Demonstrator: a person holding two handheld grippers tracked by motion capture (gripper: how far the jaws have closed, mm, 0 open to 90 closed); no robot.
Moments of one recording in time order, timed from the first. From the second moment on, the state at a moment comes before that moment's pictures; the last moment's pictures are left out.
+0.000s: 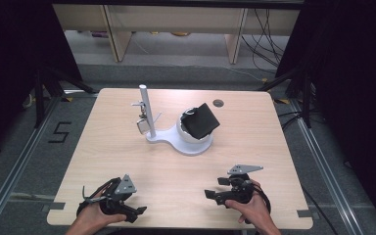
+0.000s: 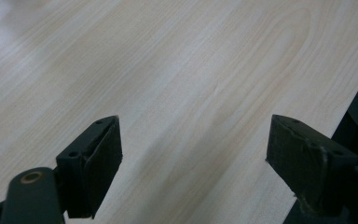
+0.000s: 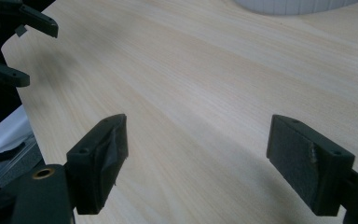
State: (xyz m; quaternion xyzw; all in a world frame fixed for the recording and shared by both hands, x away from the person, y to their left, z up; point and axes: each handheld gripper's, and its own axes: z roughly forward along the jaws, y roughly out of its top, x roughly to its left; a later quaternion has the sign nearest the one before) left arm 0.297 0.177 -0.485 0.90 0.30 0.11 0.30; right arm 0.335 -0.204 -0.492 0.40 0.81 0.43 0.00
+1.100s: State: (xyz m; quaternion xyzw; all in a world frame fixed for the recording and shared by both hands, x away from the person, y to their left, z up) left arm 0.275 0.175 -0.505 0.89 0.32 0.13 0.31; right arm 0.332 -0.198 -0.493 0.41 0.81 0.42 -0.01
